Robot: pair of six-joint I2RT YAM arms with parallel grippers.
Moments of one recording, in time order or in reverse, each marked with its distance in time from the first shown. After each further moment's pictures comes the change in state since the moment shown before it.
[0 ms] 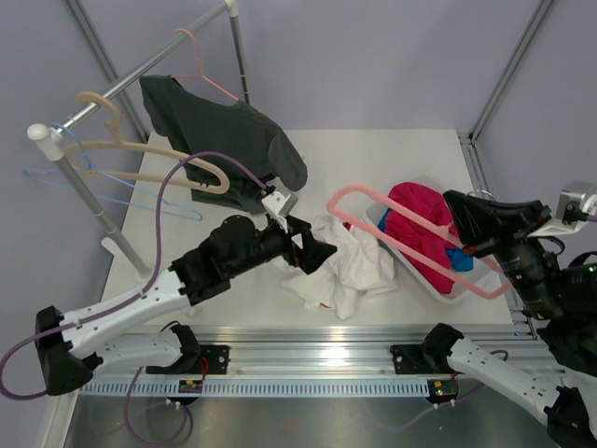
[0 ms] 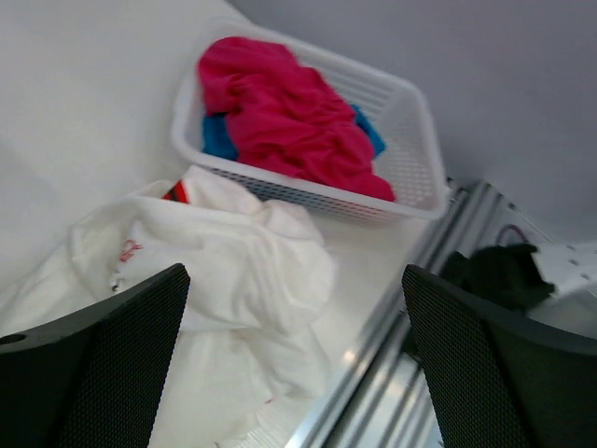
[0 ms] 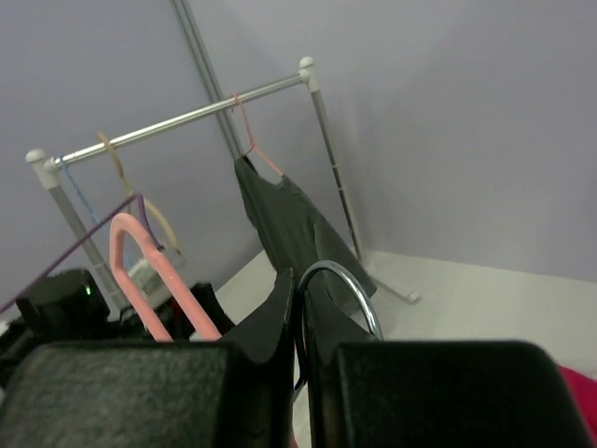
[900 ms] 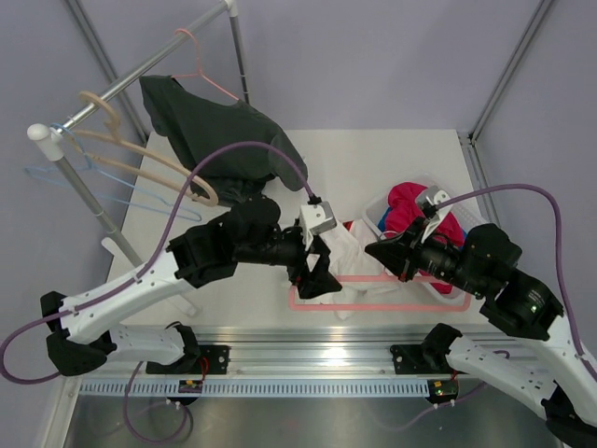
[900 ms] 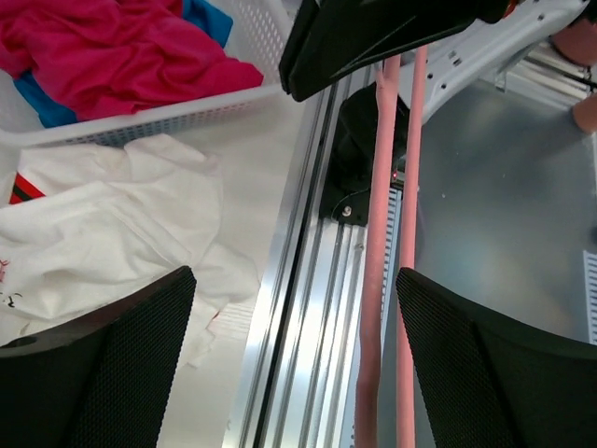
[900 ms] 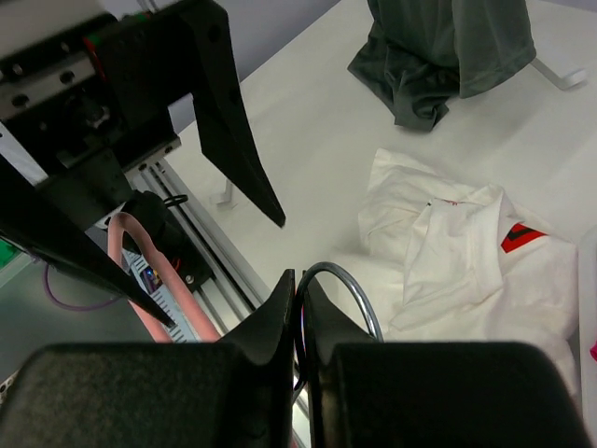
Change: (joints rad) left arm -0.098 0.107 0.425 -0.549 0.375 0.238; right arm -0.004 0.068 -0.206 -0.257 -0.427 0.097
